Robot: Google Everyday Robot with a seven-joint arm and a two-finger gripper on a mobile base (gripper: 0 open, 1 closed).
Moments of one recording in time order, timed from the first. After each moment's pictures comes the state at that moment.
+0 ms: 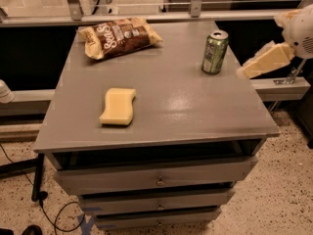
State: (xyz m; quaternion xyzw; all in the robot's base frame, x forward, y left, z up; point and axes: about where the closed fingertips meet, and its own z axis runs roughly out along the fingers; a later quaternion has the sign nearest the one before) arm 0.566 -0.243 0.978 -0.44 0.78 0.03 0.44
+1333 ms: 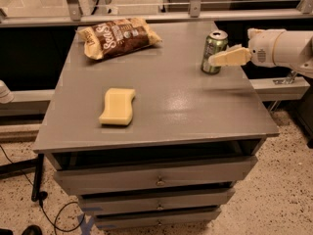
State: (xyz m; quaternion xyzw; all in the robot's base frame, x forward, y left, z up) arm 0.693 -0.237 0.912 -0.31 0.76 0.14 0.56
